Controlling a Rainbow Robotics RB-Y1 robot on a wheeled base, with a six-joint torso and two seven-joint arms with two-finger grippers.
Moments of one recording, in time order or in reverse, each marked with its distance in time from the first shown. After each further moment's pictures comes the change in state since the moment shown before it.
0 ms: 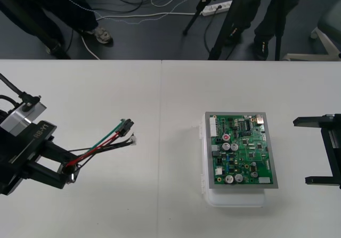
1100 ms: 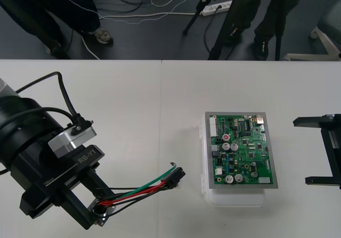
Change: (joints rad) right arm 0.001 0.000 0.000 -0.001 0.000 0.000 0.000; left arm -0.318 -0.037 -0.446 -0.012 0.140 -0.001 0.002
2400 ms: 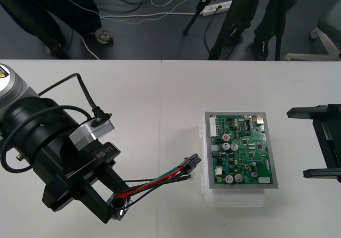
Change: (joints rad) right arm -0.079 0.000 0.074 -0.001 -0.086 0.000 -0.049; left arm -0.037 -0.100 -0.042 0.070 0.000 0.000 0.023
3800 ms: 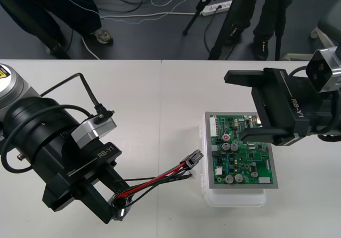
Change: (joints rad) right arm -0.252 0.049 0.287 -0.129 -0.074 0.328 -0.154; left arm 0.000 -0.010 0.000 0.001 0.015 0.000 0.037
